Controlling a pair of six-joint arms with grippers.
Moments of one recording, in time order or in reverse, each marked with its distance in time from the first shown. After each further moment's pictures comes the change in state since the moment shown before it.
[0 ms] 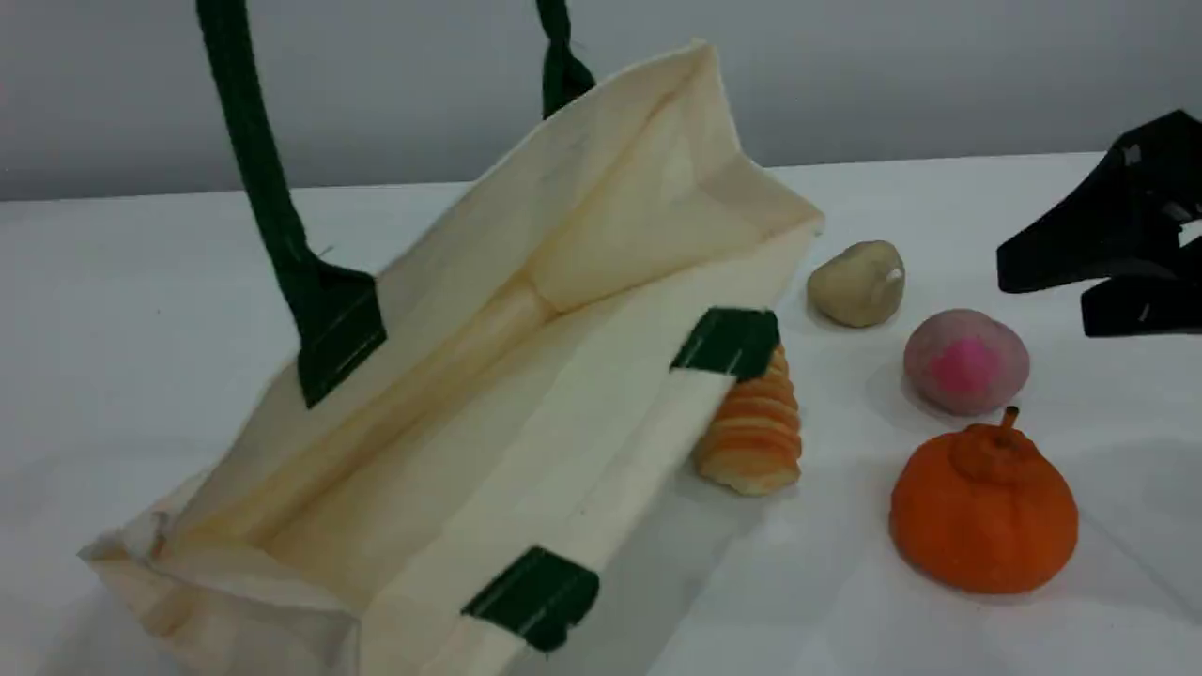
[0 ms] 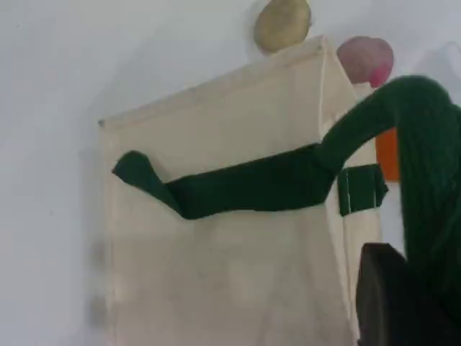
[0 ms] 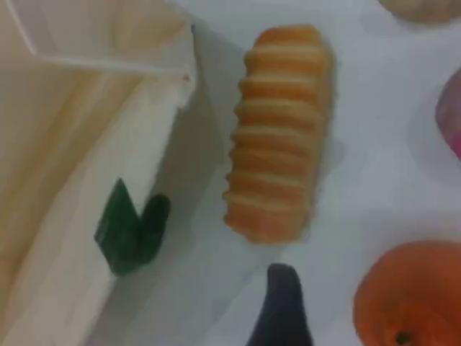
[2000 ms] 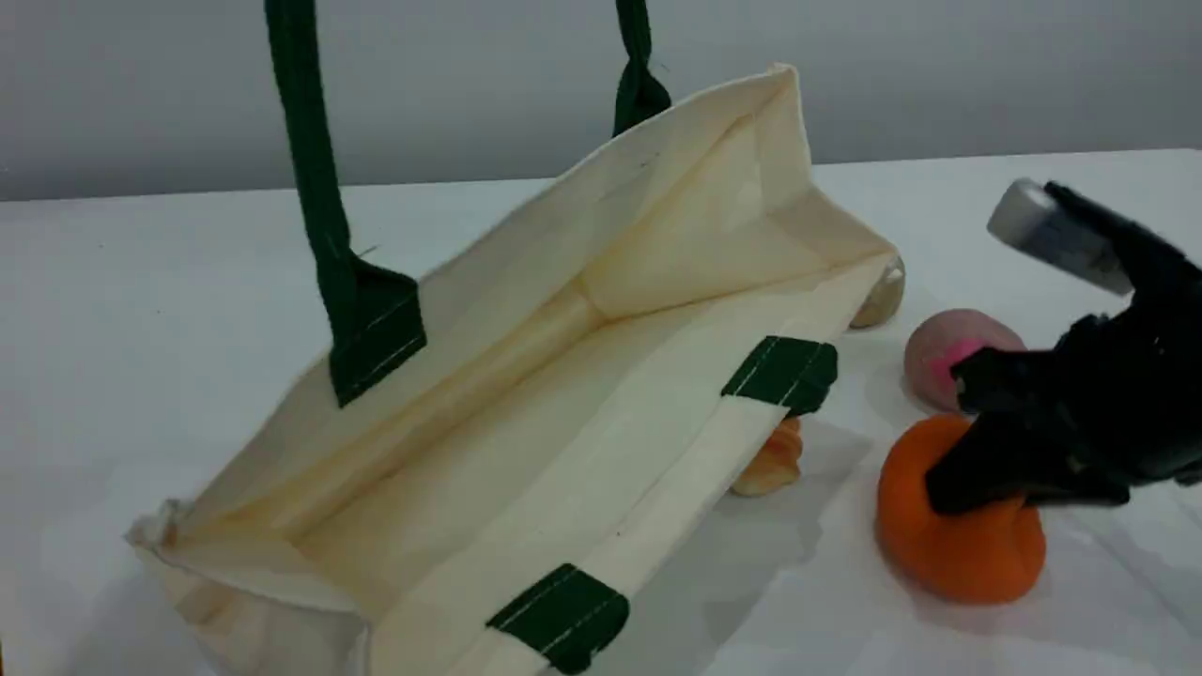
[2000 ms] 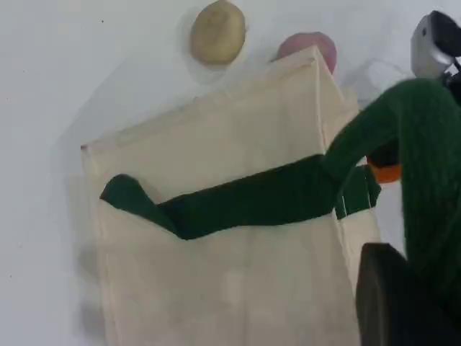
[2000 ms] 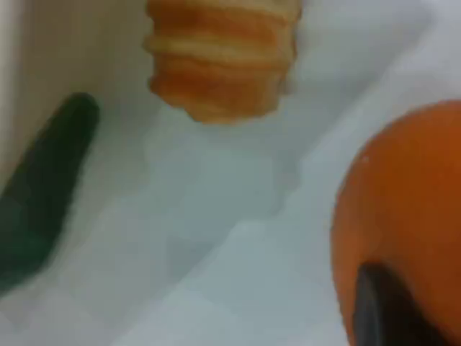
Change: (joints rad) left arm 0.002 0.111 -0.106 -0.115 0.071 0.176; right arm 0.218 0.261 -0.022 0.126 -0.150 -0.064
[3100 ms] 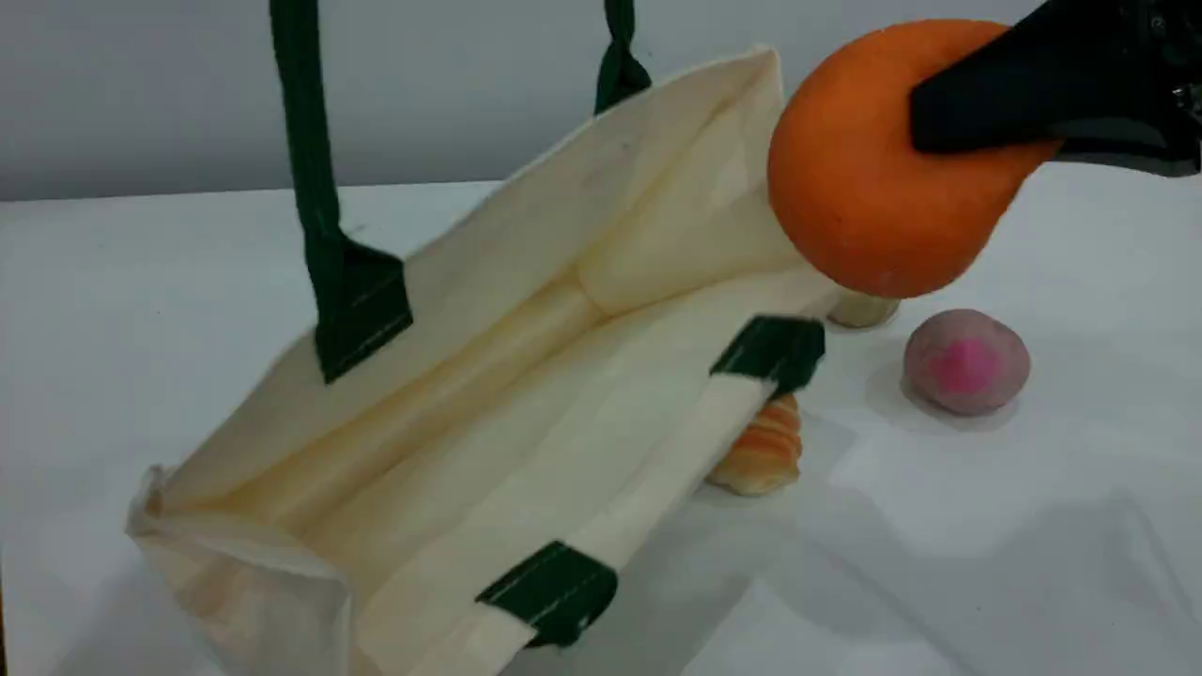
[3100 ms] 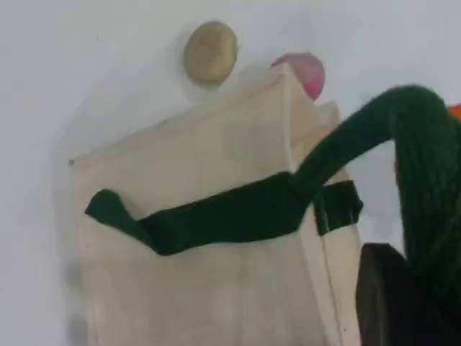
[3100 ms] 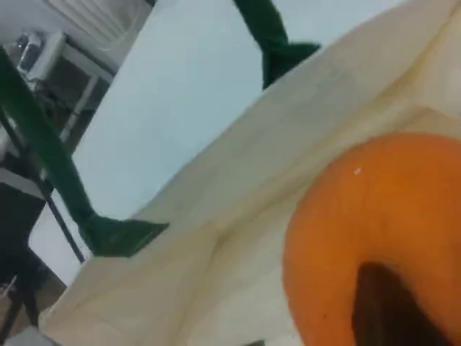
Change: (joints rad) left arm 0.000 0.000 -0.029 -0.027 0.000 -0.018; right arm 0.019 -0.573 0.050 -0.064 0.226 0.137
